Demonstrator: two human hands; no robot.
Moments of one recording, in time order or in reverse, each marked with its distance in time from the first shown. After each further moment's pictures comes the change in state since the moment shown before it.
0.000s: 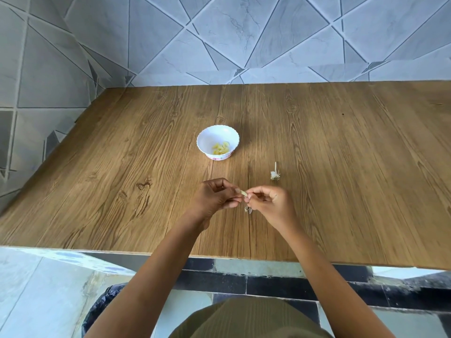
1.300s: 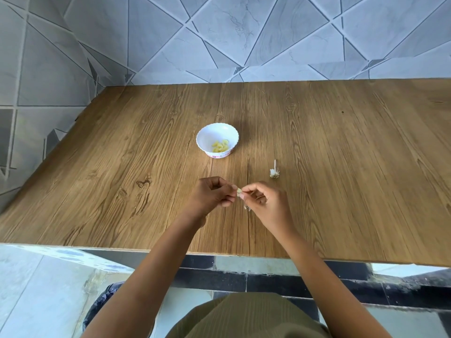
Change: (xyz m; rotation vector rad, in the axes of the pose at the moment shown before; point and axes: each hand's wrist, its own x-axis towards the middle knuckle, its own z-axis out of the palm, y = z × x) left_hand -0.005 0.004 -0.001 0.146 0.080 0.026; right_hand -0.001 0.012 0.008 -0.239 0.095 -0.328
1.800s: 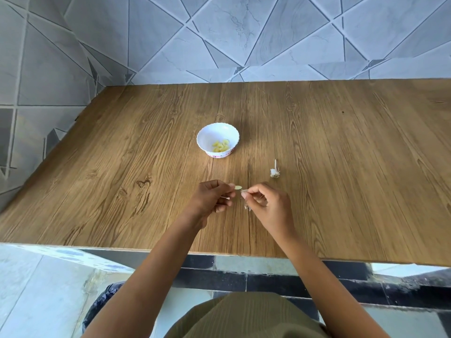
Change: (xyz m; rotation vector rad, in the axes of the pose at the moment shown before) left_hand 0.002 -0.002 0.000 -0.093 -0.009 -0.157; right_hand -0.004 0.008 0.004 -0.179 0.110 -0.075
